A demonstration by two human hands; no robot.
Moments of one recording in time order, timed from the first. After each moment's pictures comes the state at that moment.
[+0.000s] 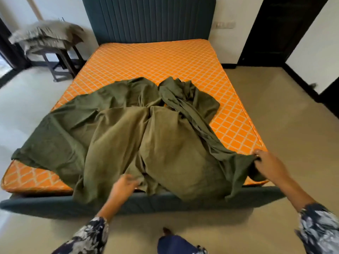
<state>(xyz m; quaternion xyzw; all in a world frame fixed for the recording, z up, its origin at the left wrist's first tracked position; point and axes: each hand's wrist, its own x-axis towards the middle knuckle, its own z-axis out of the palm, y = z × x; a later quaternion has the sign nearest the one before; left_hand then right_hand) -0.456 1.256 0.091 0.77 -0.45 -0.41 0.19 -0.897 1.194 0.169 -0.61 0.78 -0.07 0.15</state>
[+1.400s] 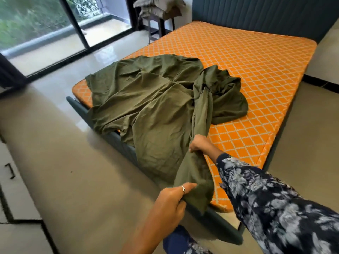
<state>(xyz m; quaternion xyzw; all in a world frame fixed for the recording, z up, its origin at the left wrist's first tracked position) -1.009 1.289 0.167 0.73 -0.50 -0.23 0.41 -0.970 1.037 0.117 -0.81 0.48 0.24 0.24</state>
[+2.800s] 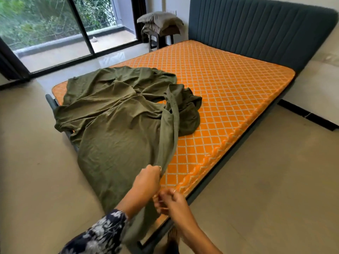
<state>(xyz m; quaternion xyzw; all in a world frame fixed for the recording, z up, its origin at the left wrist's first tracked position) -1.216 0.961 0.179 0.92 -0.34 -0.19 0.05 -1.338 0.921 0.147 -0.57 0.33 -0.01 0.75</state>
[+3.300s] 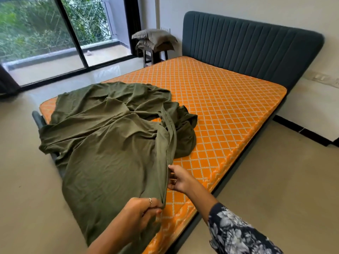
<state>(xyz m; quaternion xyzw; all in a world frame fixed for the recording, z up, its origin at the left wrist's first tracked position) -1.168 0.965 0.200 0.76 -0.51 -0.23 0.34 -1.182 0.771 0.154 -0.39 0.49 0.07 0.78</state>
